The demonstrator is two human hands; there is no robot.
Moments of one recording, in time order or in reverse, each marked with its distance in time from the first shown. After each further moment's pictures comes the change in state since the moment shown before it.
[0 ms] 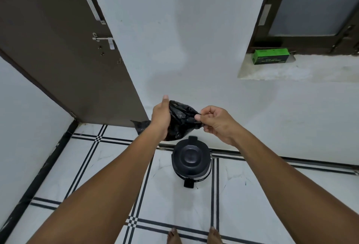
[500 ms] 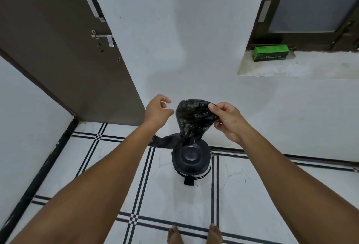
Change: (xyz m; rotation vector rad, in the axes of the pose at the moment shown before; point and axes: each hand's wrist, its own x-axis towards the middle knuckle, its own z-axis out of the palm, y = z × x) left_hand 0.015 -0.004 -0.027 0.536 0.008 0.279; right_hand -0.001 0.006 -0.019 0.179 0.192 -0.003
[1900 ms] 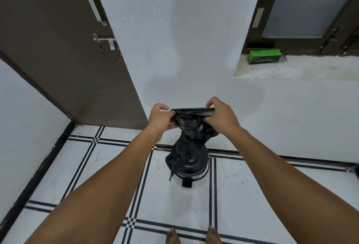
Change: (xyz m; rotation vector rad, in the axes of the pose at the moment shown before) left_hand -0.029 -0.005 0.009 -0.529 -0.103 -0.204; right_hand -0.018 -0.004 0.023 -1.140 0.202 -0.335
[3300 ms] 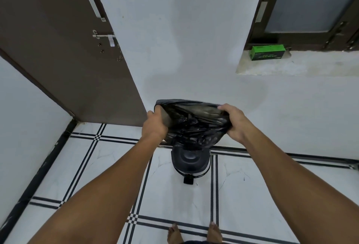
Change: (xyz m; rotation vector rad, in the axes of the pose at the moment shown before) left_hand 0.004 -0.027 -0.018 1.093 0.161 0.151; right_hand 0.004 0.035 0.001 1.146 -0.116 0.566
